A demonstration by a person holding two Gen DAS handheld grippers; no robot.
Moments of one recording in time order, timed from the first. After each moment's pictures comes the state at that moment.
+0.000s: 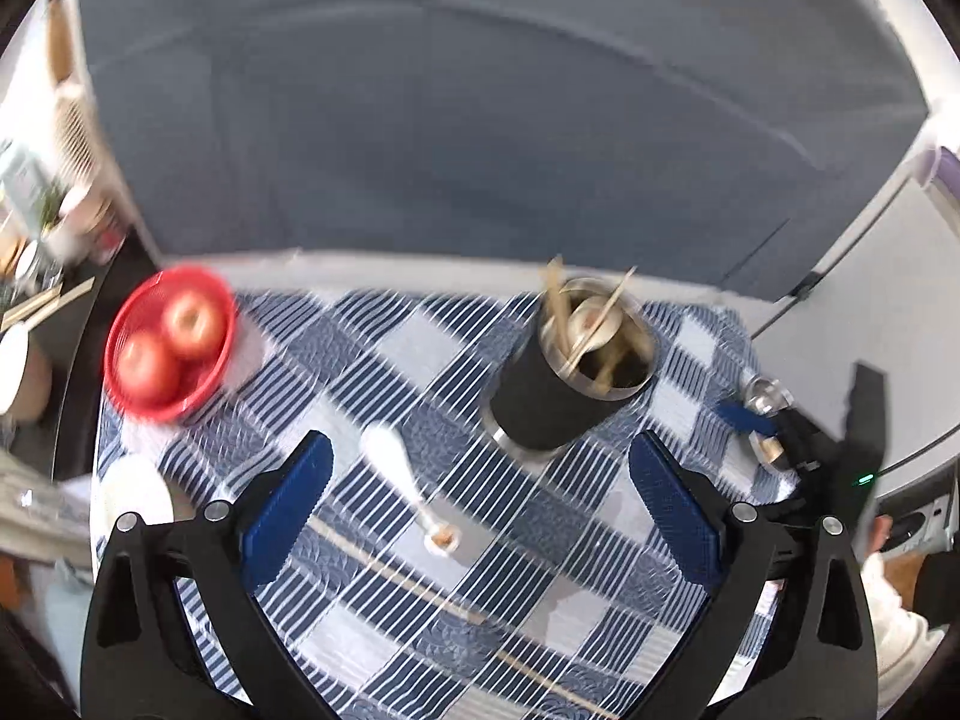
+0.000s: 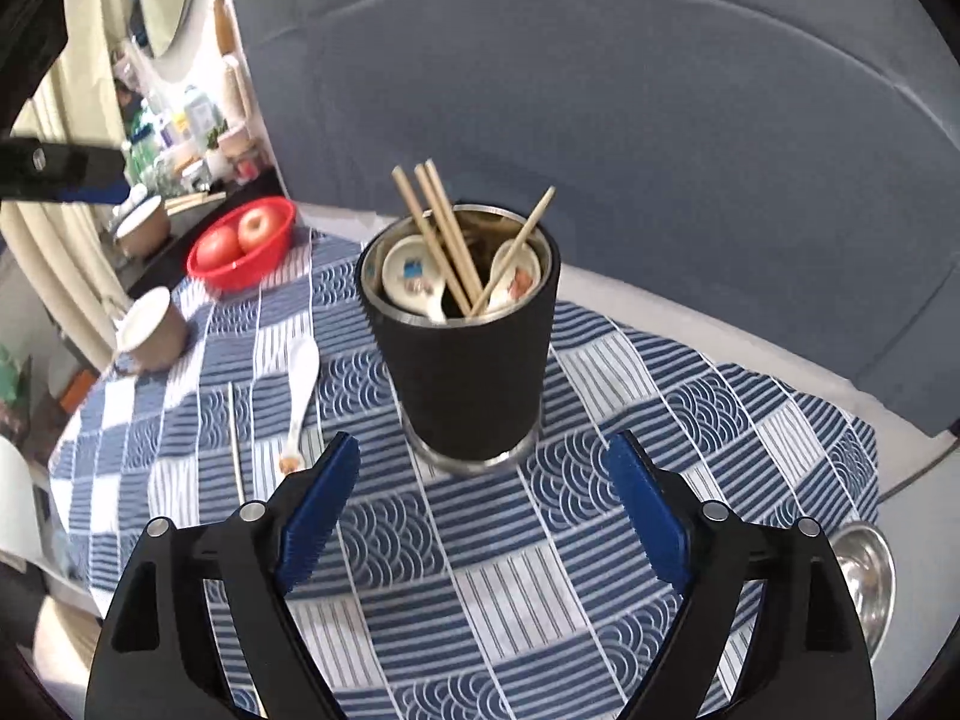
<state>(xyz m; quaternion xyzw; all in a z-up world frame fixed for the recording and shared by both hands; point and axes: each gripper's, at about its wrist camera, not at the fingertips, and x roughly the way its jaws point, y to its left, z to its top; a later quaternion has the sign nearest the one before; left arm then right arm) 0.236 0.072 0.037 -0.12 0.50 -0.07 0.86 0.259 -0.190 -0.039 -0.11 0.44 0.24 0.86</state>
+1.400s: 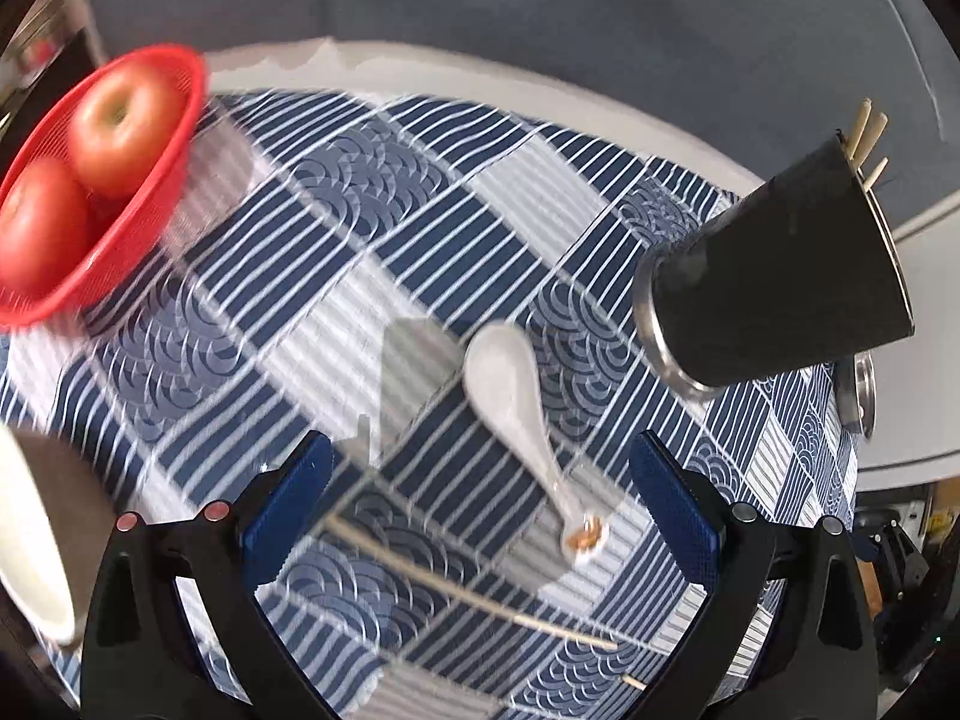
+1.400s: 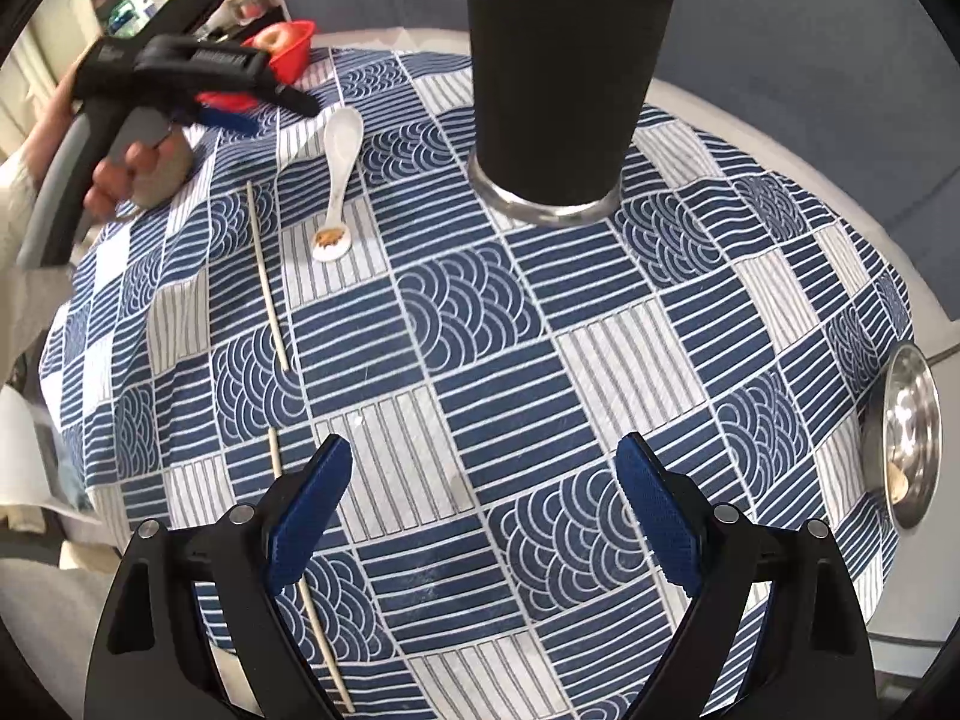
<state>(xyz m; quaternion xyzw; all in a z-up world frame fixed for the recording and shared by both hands) 0.296 0.126 -0.149 -0.15 0.60 -0.10 0.78 0.174 -0.165 -0.114 -0.14 0.58 0.21 0.77</state>
